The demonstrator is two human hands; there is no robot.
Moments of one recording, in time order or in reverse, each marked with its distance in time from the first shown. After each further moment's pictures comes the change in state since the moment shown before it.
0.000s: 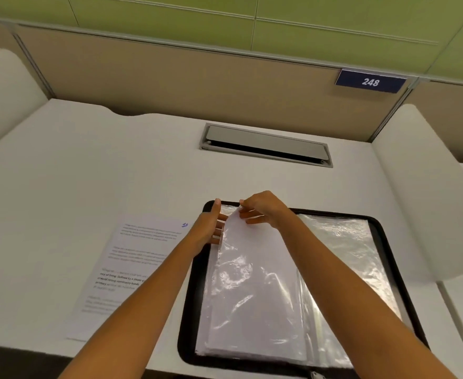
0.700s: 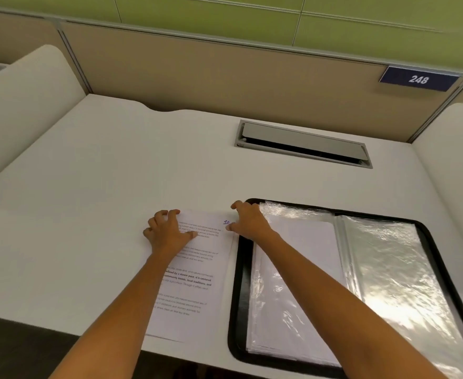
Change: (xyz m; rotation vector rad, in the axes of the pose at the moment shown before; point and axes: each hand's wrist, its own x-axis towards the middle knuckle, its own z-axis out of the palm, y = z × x) left_hand 0.007 -0.084 -0.172 0.891 0.518 0.061; right_hand 0.018 0.014 0.143 -0.801 -0.001 -0.386
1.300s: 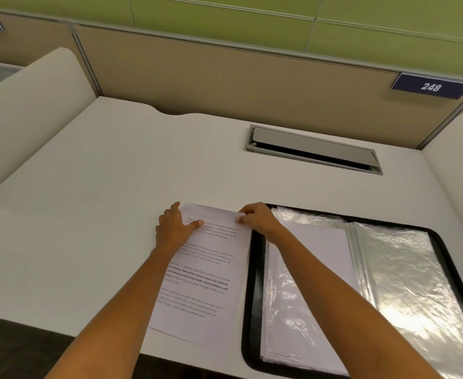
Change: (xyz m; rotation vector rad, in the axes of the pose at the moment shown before) left_hand 0.024 -0.013 -0.020 -0.292 -0.016 0.044; right_hand 0.012 -0.012 -0.006 0.546 -0.007 0.116
